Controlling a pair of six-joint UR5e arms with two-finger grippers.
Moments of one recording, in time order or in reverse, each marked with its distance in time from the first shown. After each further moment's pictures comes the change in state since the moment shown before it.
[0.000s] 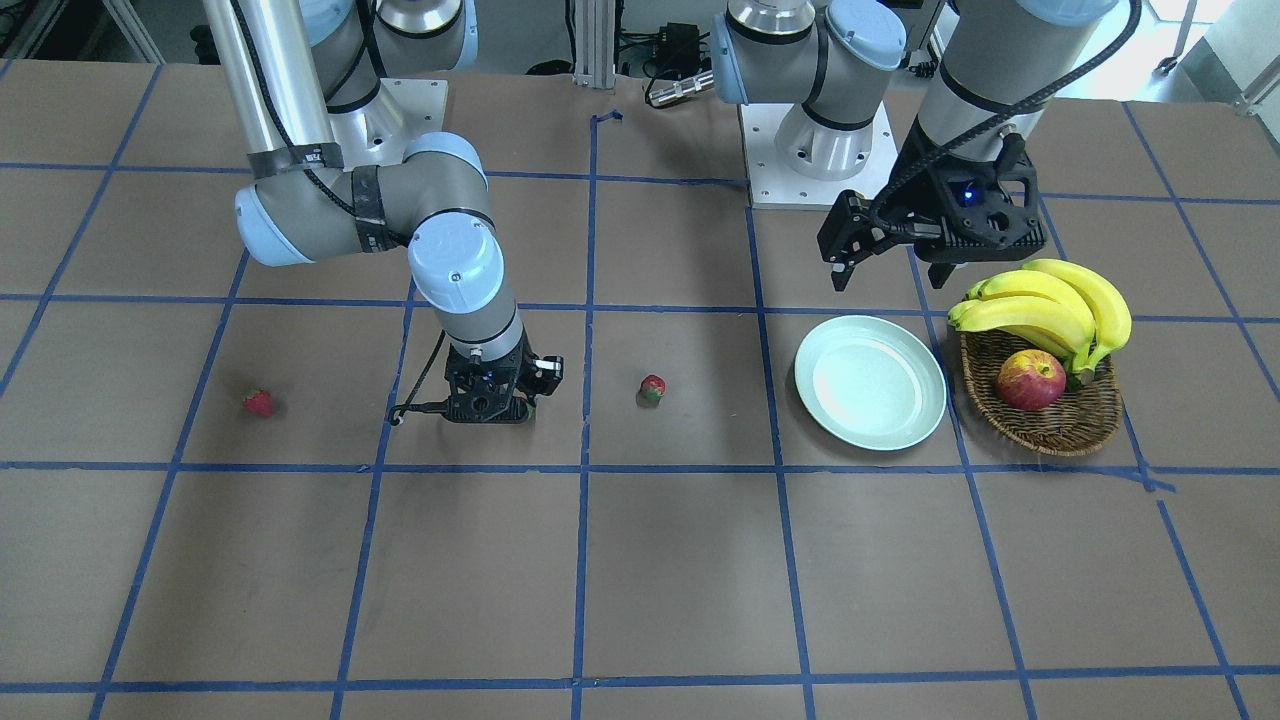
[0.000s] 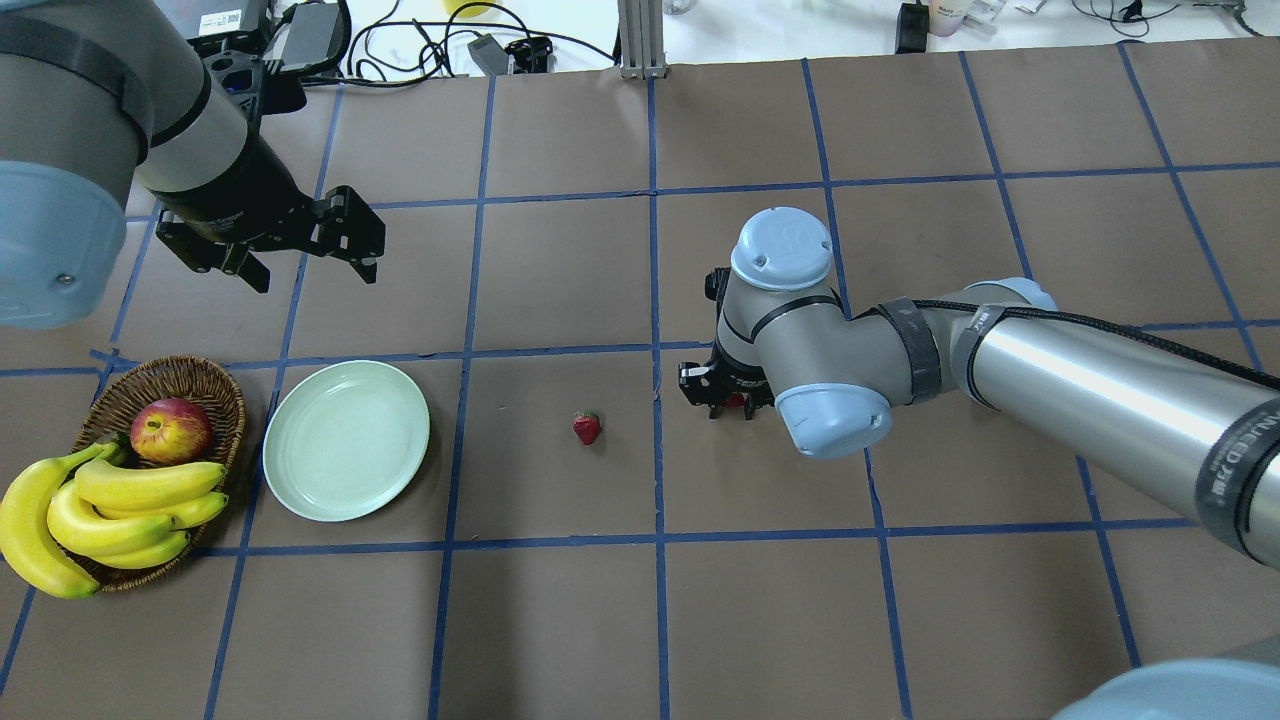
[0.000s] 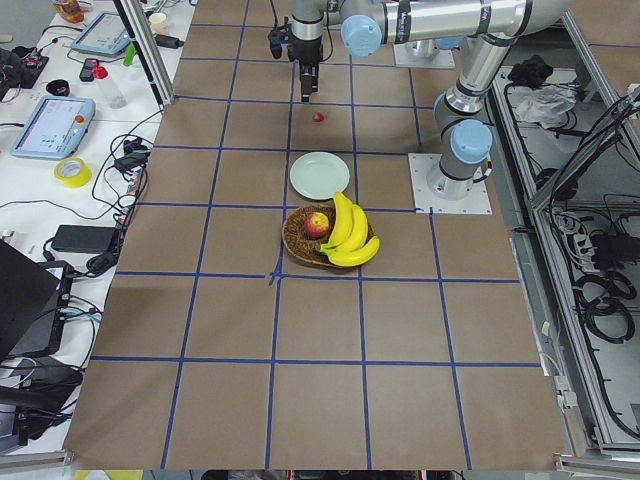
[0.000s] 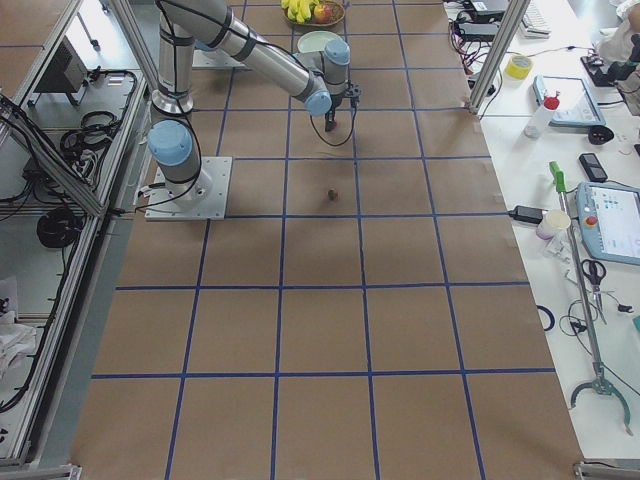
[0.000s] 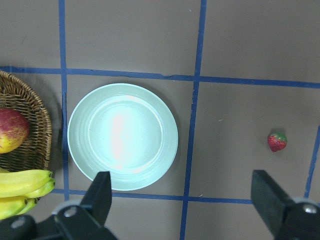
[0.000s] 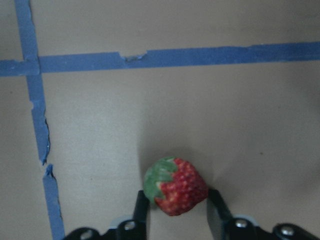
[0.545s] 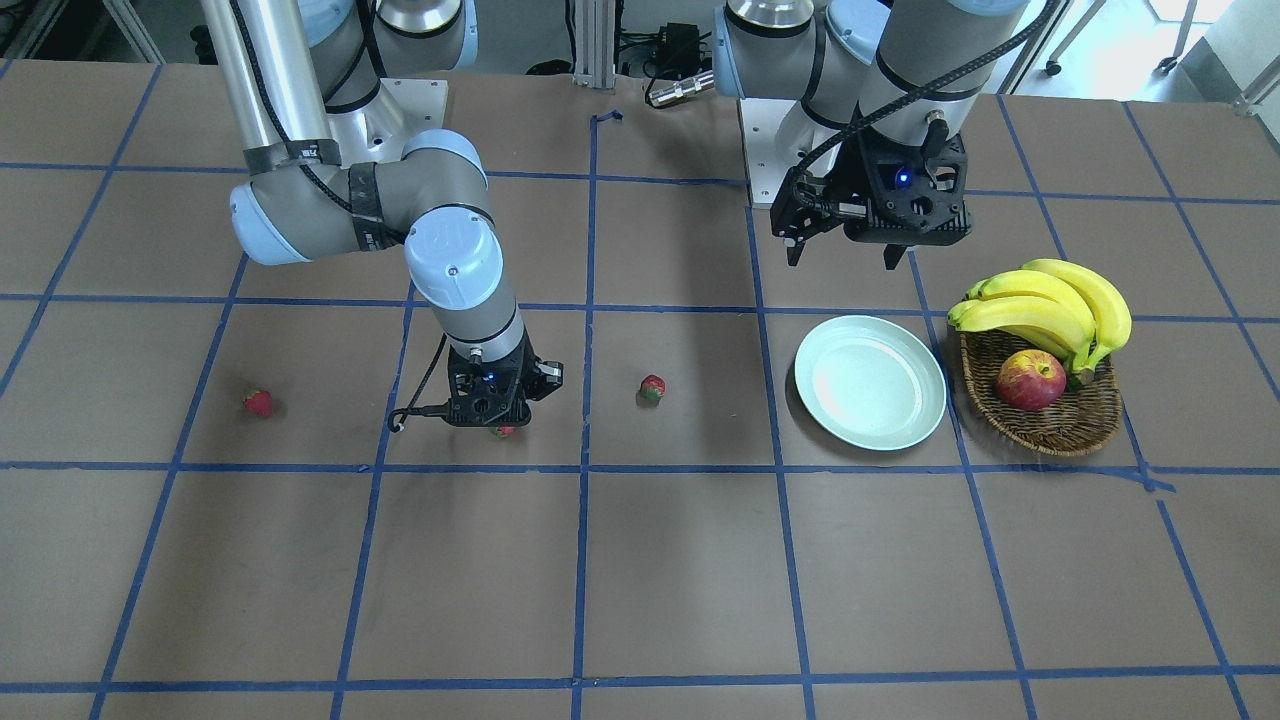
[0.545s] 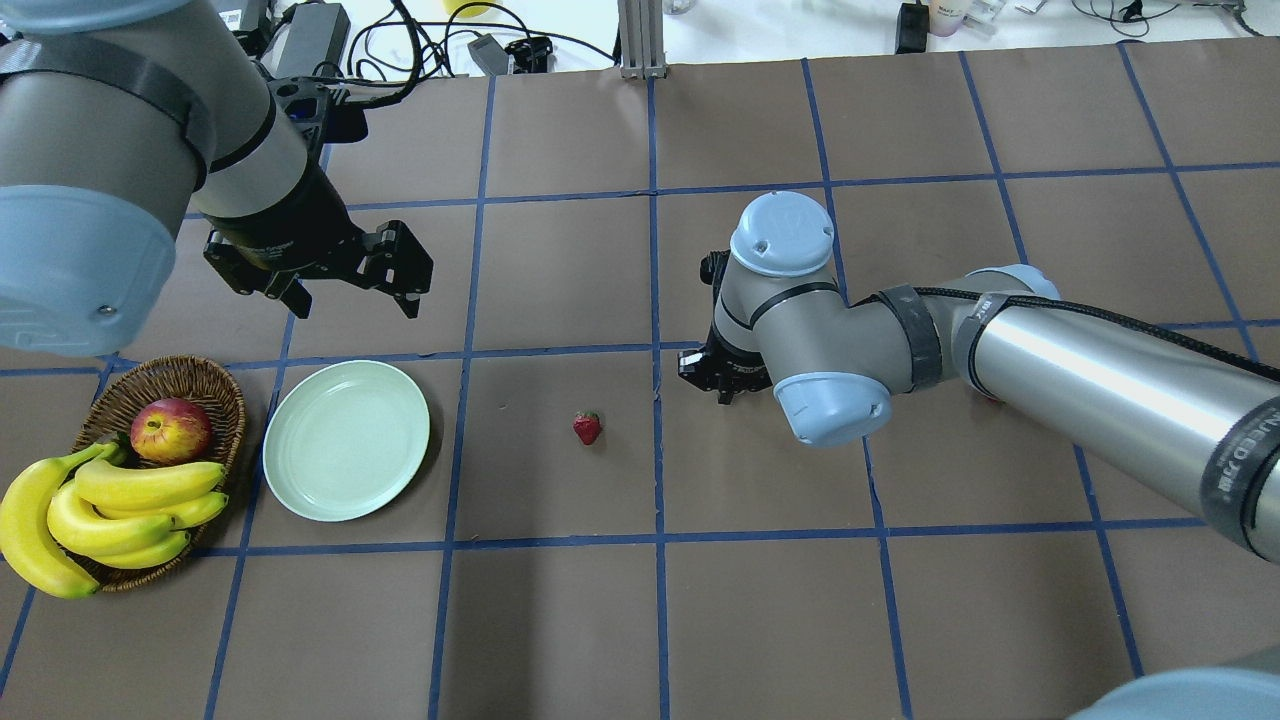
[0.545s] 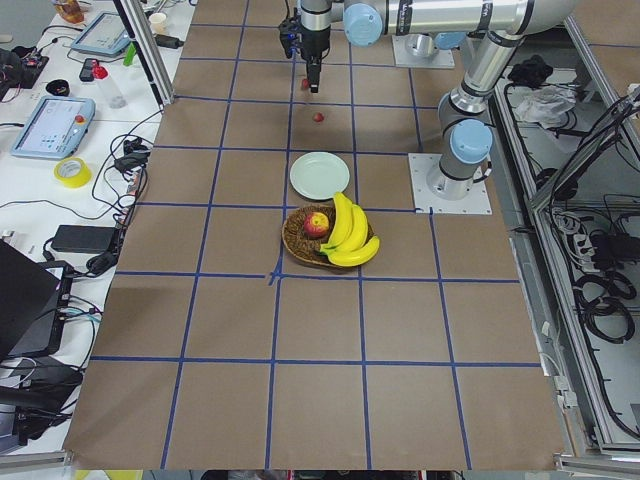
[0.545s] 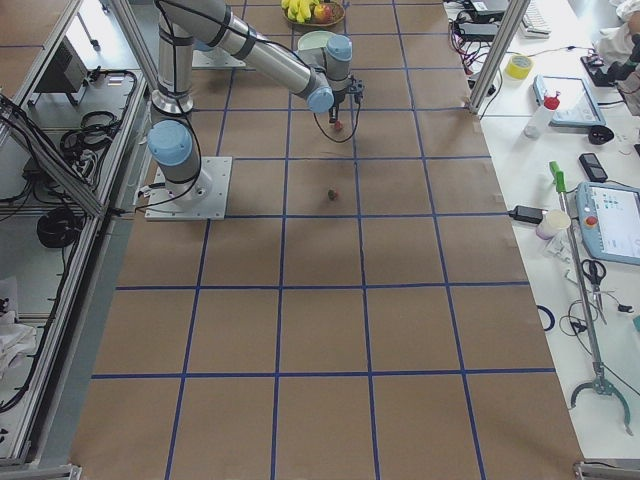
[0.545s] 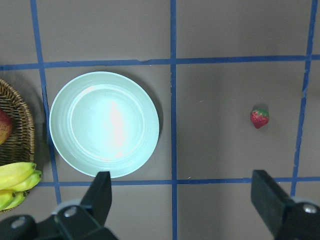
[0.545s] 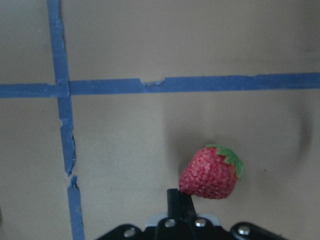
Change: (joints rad) left arm -0.070 0.003 -0.011 -0.057 0.011 0.005; right arm -0.001 -0.008 -0.028 -0.002 0.006 -0.008
